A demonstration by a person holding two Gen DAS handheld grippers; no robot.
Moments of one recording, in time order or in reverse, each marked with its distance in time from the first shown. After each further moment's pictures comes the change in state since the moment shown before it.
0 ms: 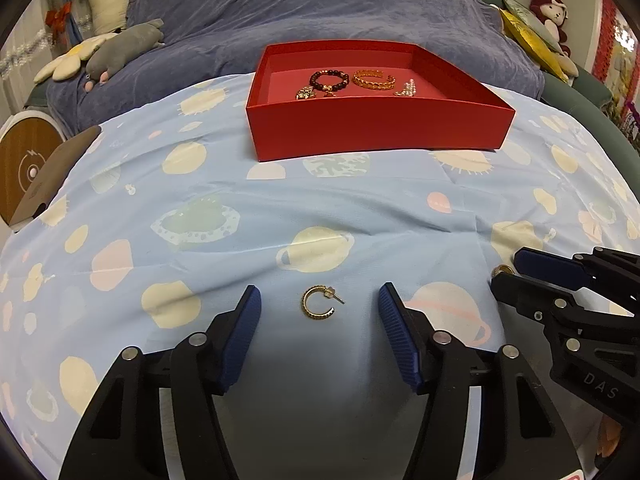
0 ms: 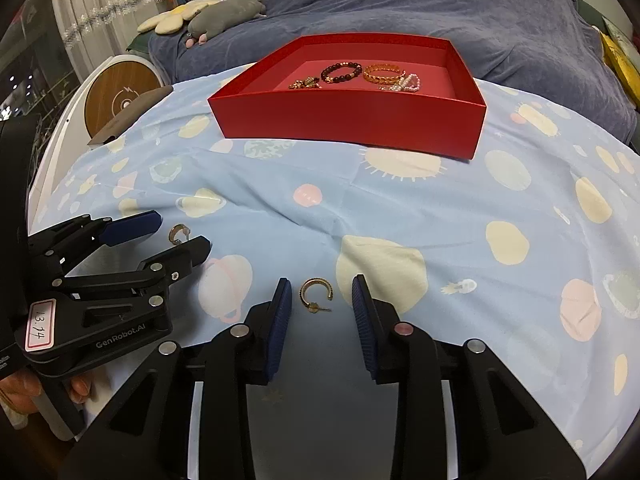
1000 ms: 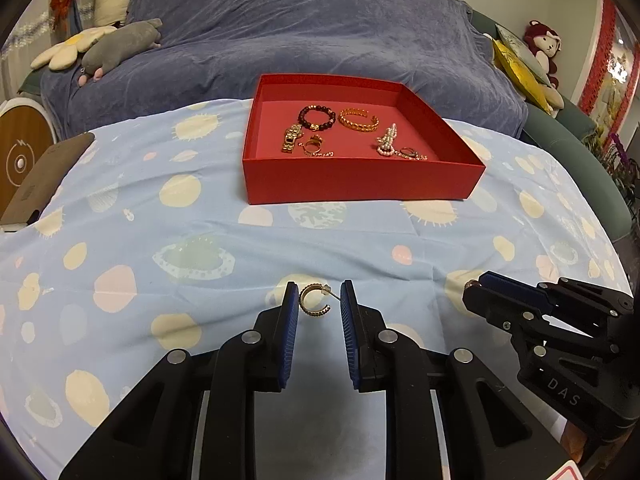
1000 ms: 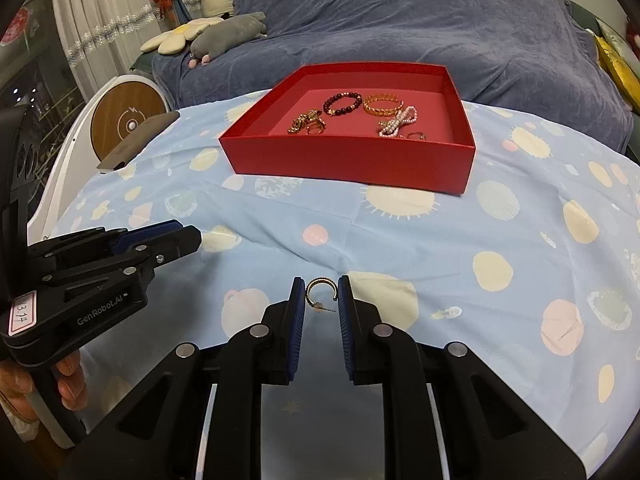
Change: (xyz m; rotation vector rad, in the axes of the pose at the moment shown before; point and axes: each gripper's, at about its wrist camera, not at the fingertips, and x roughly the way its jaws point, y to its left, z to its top) left arm -0.031 0.004 0.030 -0.071 -0.047 -0.104; right arm -0.028 0.002 0.020 0.026 -0.071 0.025
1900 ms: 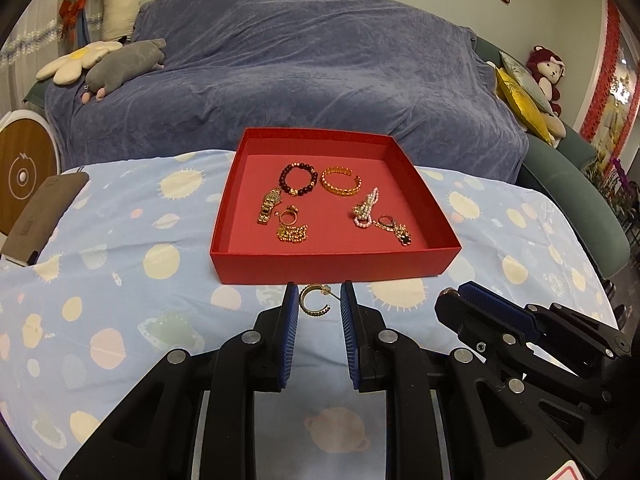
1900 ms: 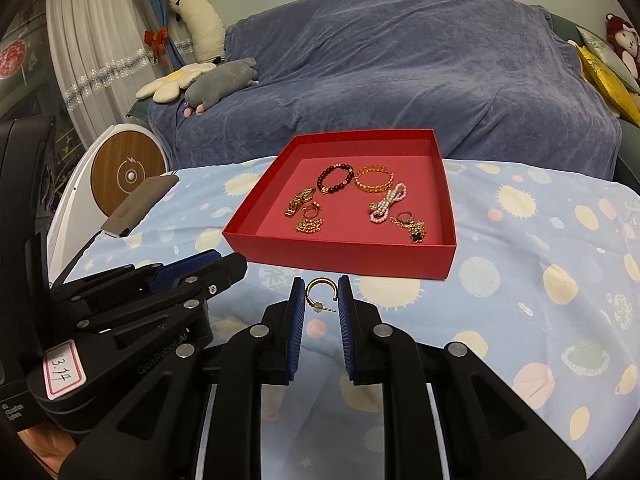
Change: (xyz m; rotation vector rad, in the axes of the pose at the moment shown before) left arm -0.008 -0.029 0.060 -0.037 -0.084 0.011; right arm -0.025 -0.011 0.057 0.056 -0.135 -0.020
